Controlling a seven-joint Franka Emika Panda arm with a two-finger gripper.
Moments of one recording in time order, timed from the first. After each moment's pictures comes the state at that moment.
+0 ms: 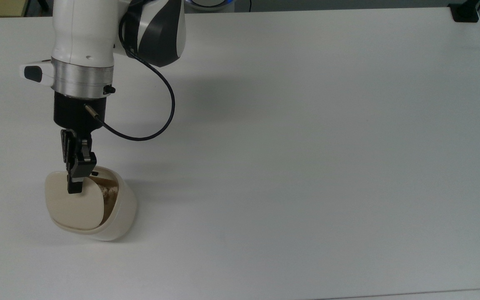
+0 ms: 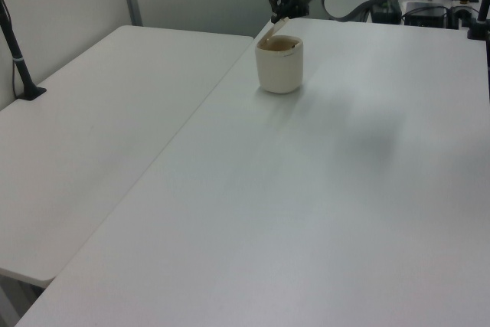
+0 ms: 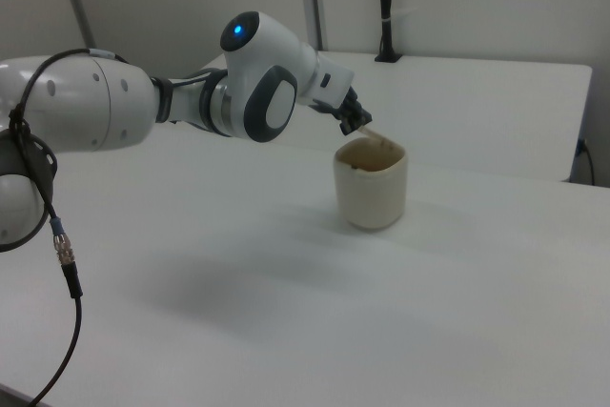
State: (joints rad) arm -0.05 0.52 -0.16 -1.49 -0.04 2.78 0.91
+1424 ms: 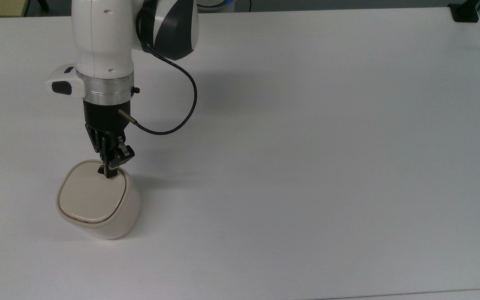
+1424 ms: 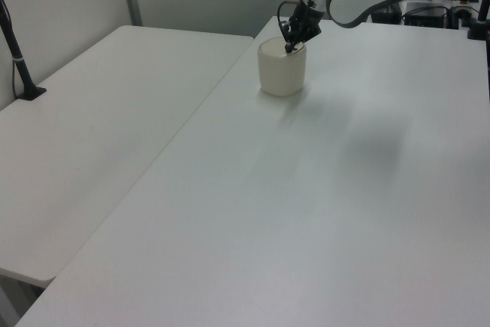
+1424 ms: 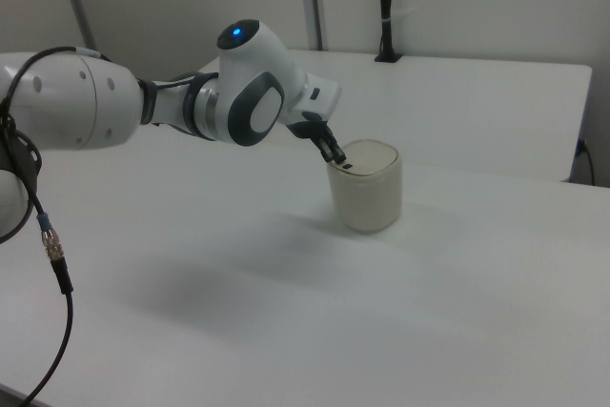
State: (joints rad) arm -0.03 0.46 -0.13 -1.59 -0.04 2.57 0.70
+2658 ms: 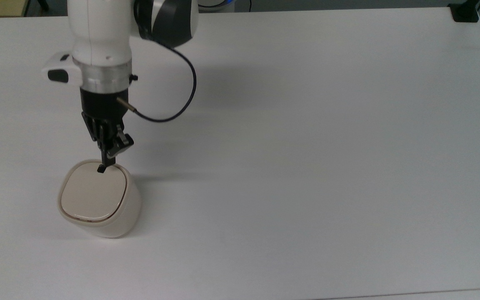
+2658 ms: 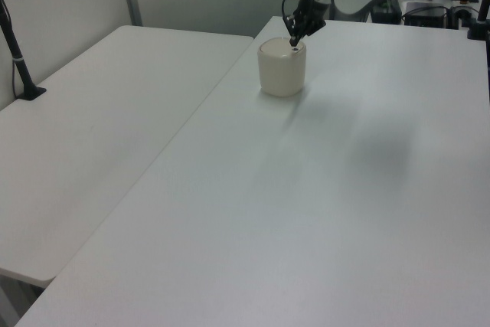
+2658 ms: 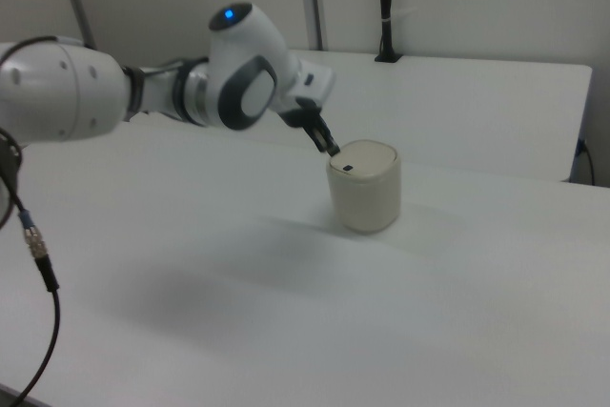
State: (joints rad) arm -0.04 0.40 -0.12 -1.60 -0.06 2.49 0.68
